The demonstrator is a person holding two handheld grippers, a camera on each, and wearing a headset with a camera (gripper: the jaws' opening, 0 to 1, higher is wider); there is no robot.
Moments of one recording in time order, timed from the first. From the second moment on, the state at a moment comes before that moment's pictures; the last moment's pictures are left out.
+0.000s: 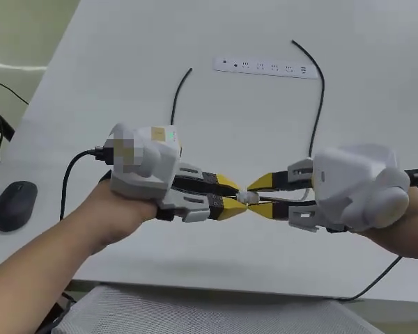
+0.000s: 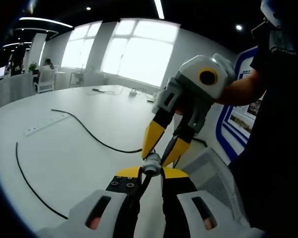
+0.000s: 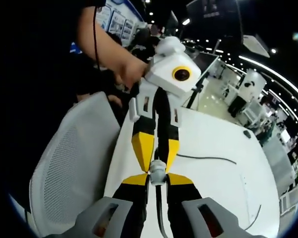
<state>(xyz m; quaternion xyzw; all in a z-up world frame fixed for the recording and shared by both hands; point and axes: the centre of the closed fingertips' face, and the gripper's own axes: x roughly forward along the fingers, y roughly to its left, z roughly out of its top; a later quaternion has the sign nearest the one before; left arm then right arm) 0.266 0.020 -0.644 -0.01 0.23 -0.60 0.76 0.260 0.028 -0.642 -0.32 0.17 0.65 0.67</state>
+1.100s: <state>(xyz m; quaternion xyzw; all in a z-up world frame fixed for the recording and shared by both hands) 0.270 0.006 -0.639 0.04 0.22 -0.59 0.78 0.261 0.013 -0.633 0.10 0.40 0.71 0.57</state>
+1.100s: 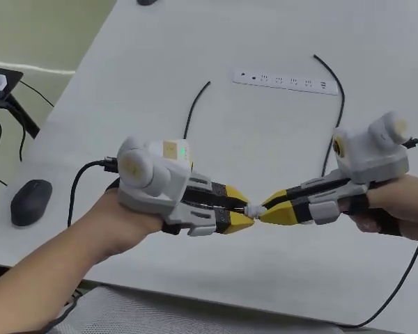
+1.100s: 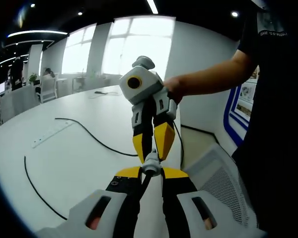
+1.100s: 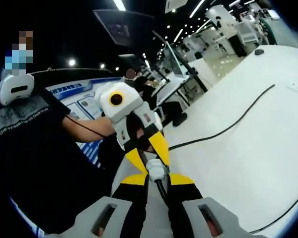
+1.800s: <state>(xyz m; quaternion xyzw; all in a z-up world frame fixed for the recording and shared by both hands) 0.261 0.011 -0.649 0.02 0.24 -0.60 0.76 0.248 0.018 -0.643 -0.23 0.20 0.70 0.64</state>
